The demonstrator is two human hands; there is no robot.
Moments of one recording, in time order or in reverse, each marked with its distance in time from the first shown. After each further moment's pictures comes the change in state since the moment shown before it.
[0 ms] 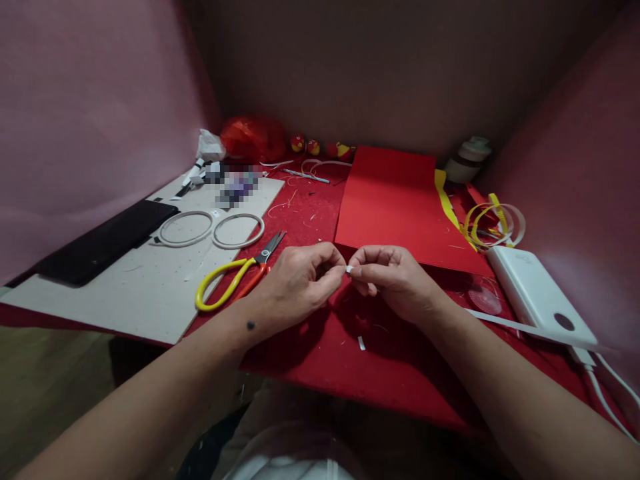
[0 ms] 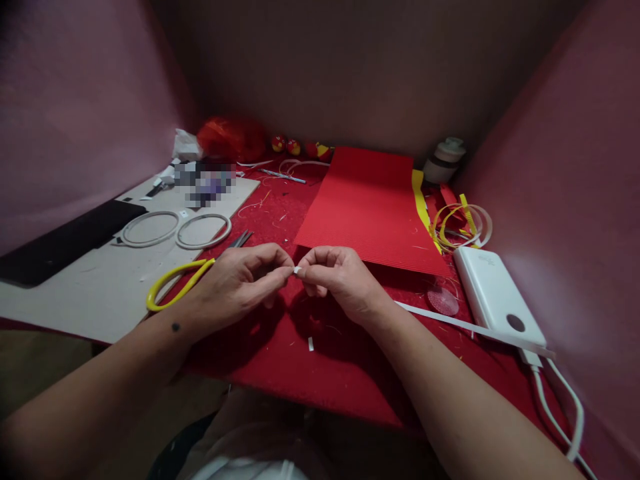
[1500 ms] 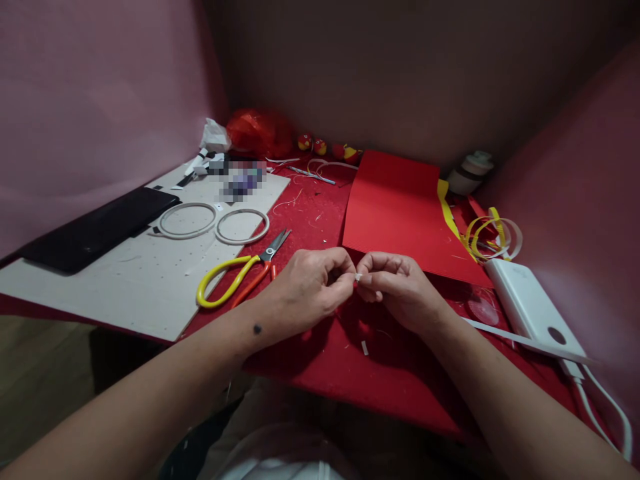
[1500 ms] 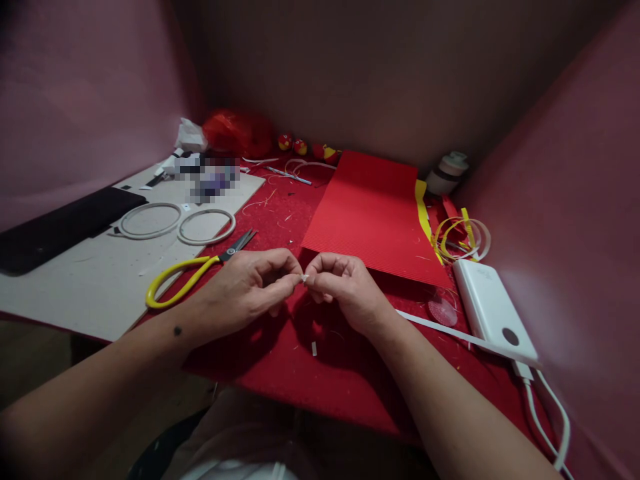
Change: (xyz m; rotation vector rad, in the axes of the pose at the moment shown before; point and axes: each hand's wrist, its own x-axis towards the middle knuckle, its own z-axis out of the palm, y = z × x) left_hand -0.003 0.004 -0.001 -0.058 -0.029 -0.026; right_hand -0.002 0.003 0.002 -0.011 -0.014 -0.018
